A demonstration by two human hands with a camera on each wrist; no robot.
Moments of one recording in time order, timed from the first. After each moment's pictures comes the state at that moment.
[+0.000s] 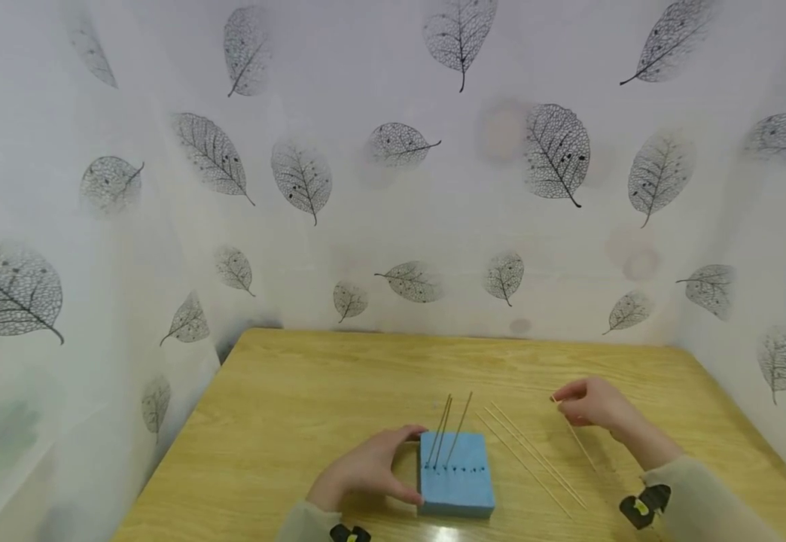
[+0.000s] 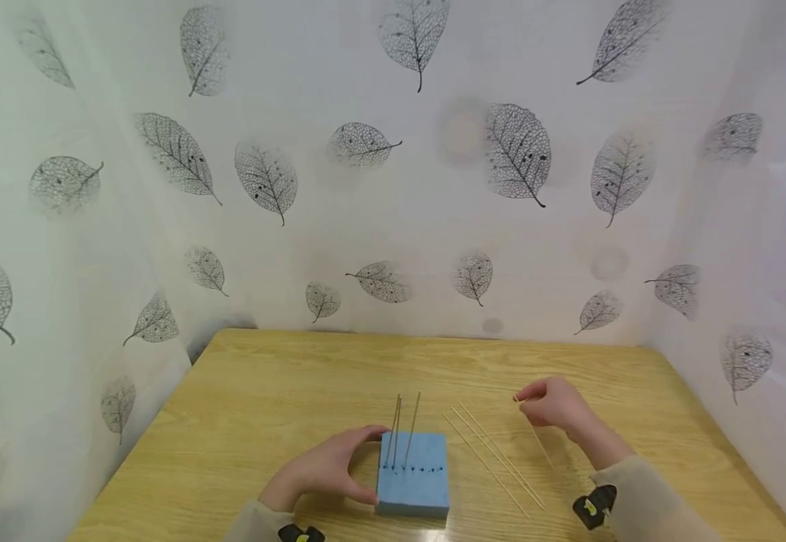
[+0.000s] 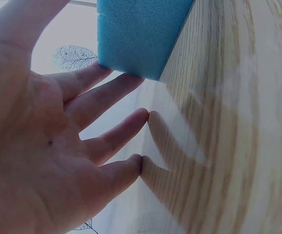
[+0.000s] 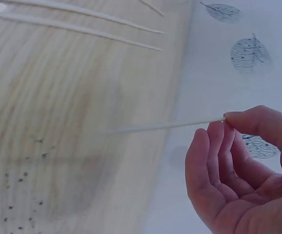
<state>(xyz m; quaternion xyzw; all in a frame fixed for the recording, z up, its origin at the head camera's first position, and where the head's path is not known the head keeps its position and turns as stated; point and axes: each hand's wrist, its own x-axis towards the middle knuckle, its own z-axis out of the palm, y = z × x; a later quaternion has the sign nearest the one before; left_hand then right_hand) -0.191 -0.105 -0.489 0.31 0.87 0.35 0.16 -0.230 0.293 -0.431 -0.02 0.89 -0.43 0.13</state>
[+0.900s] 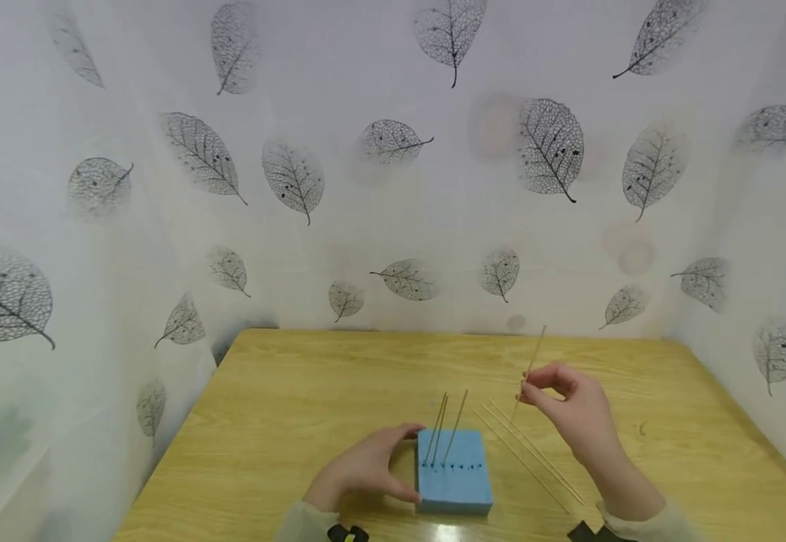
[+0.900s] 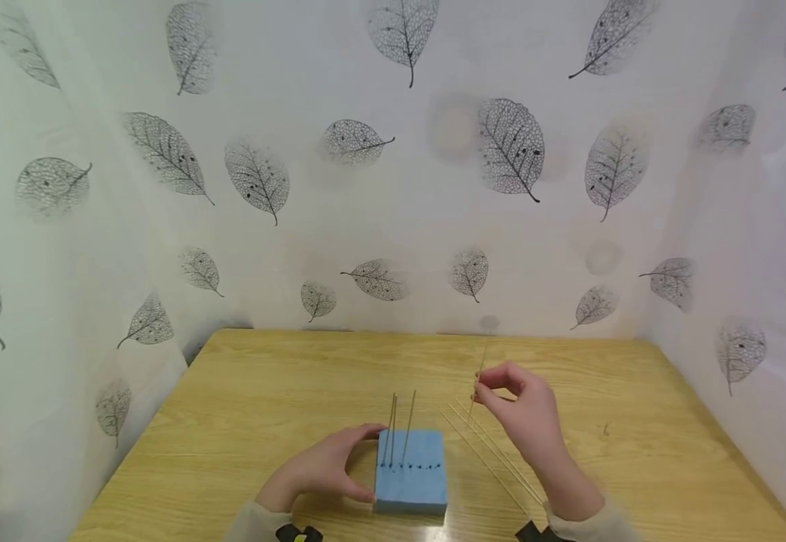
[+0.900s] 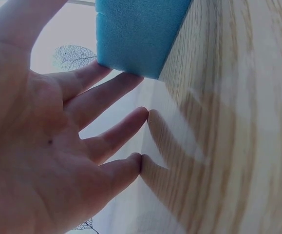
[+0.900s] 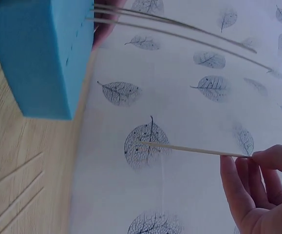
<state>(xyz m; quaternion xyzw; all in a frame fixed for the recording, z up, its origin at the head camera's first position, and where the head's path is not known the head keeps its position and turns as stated) -0.192 -0.106 -0.492 0.31 0.87 0.35 0.16 -0.171 0.204 -0.387 -0.04 0.81 -0.57 -0.11</state>
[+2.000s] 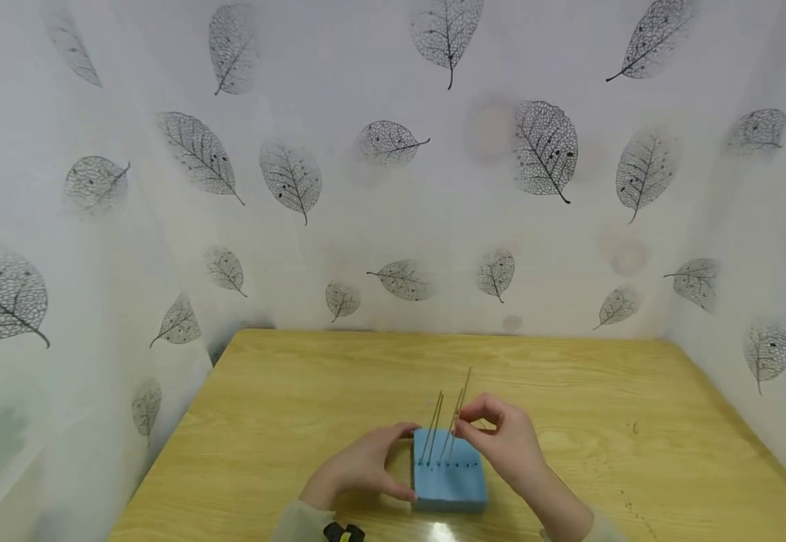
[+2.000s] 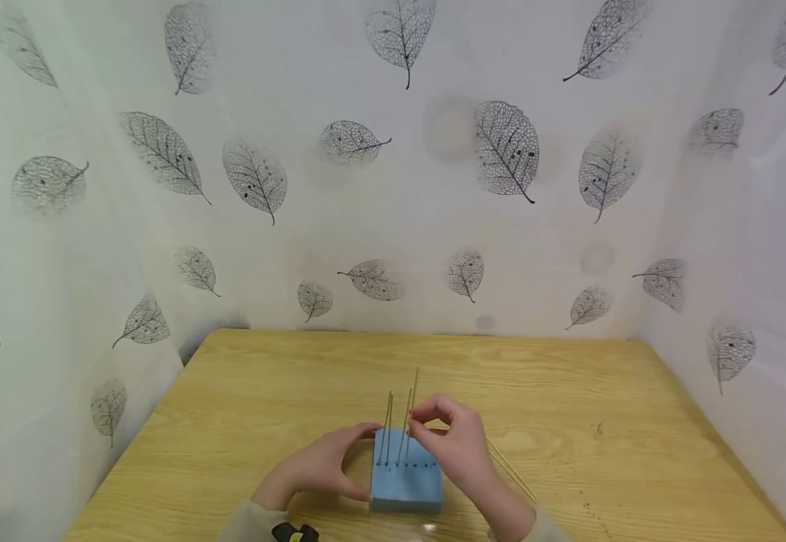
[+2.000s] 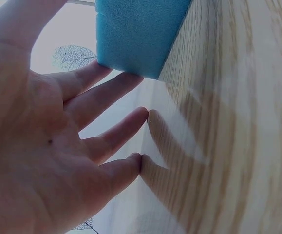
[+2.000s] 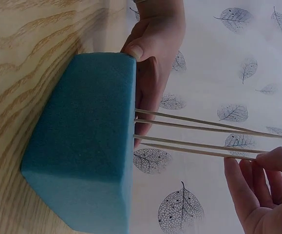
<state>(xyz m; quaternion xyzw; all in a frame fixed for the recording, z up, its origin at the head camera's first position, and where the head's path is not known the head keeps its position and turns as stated) -0.193 -0.105 -0.491 0.33 0.87 0.35 0.14 -0.154 0.139 -0.418 -0.08 0.78 -0.62 -0.01</state>
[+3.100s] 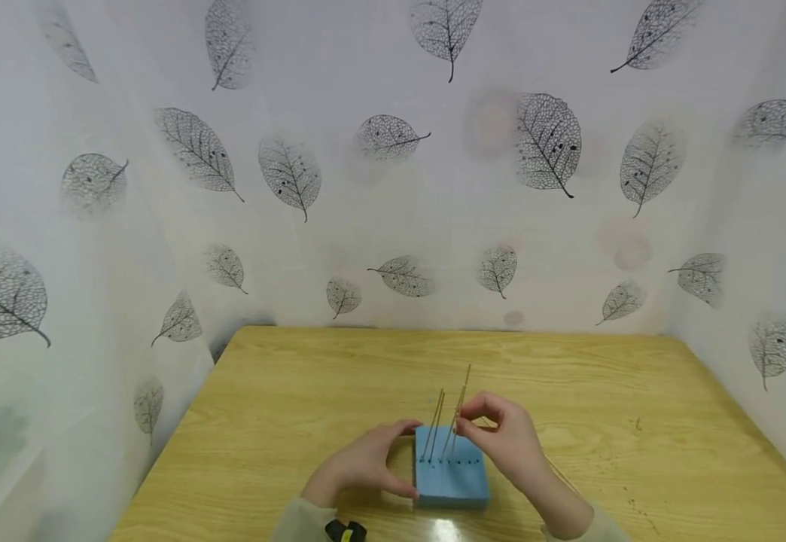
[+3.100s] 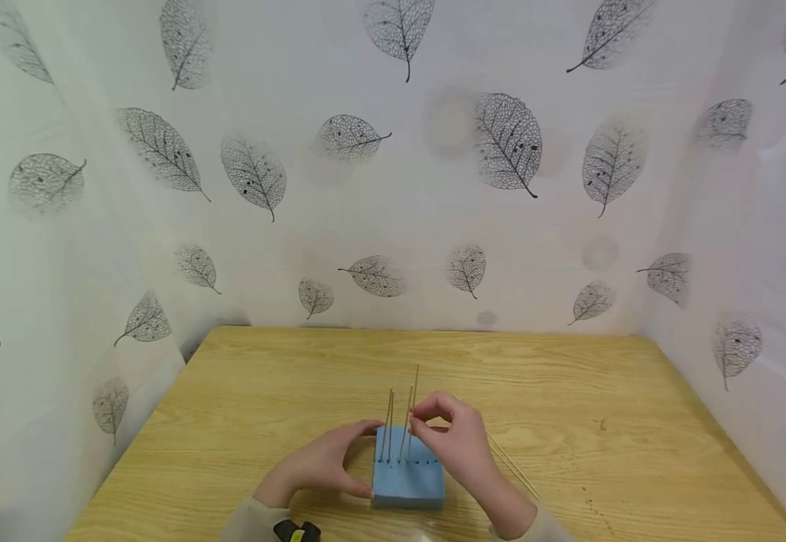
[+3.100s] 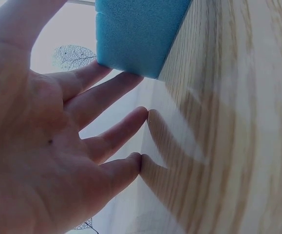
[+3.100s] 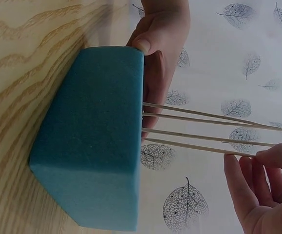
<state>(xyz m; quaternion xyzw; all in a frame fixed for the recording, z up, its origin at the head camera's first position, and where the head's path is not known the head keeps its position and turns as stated) -0.191 -0.105 -0.490 0.32 0.87 0.35 0.15 -0.157 0.137 -0.421 -0.07 0.80 -0.60 -0.01</state>
